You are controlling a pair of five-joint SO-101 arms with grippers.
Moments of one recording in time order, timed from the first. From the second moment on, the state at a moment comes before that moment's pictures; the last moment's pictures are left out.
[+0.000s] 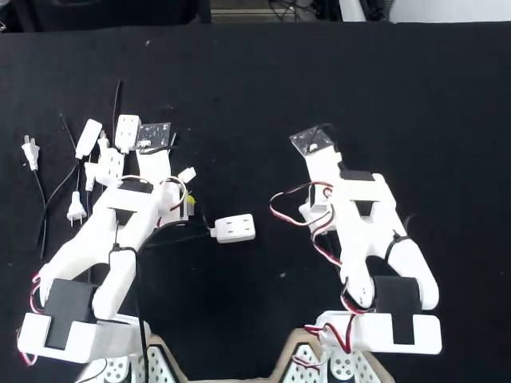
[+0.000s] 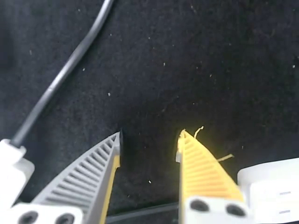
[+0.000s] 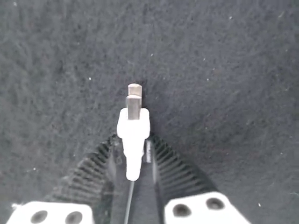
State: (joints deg) left arm 3.3 -7.4 48.0 36.5 8.1; right arm 1.9 -4.3 45.7 49.6 26.3
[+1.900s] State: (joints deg) left arm -1.3 -28.9 59.6 26.4 13.4; right arm -33.3 -29.0 61.1 44.8 5.6
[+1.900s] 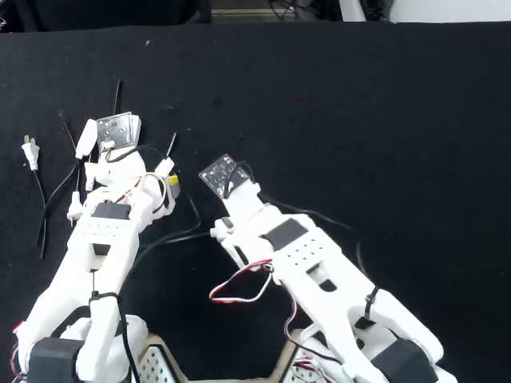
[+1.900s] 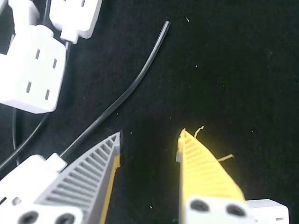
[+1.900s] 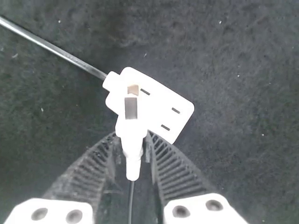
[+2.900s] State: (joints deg) left arm 5.2 -30.5 60.1 26.7 12.8; right arm -40.2 -28.4 65.5 27.9 -2.8
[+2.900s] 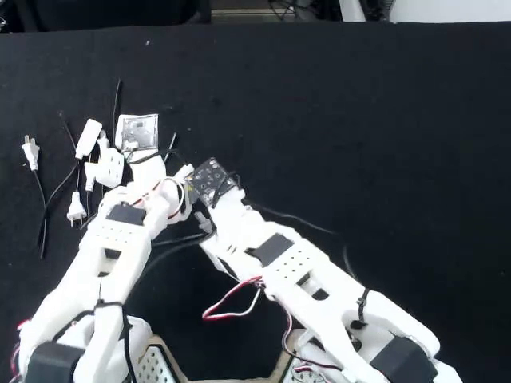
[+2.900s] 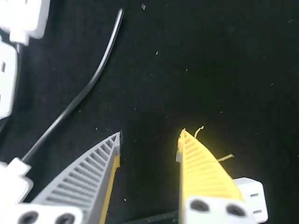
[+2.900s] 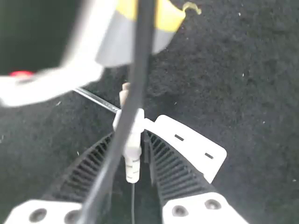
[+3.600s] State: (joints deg) left arm 9.8 -50.1 74.4 25.9 6.7; right arm -40.7 -39.1 73.1 24.6 -5.9
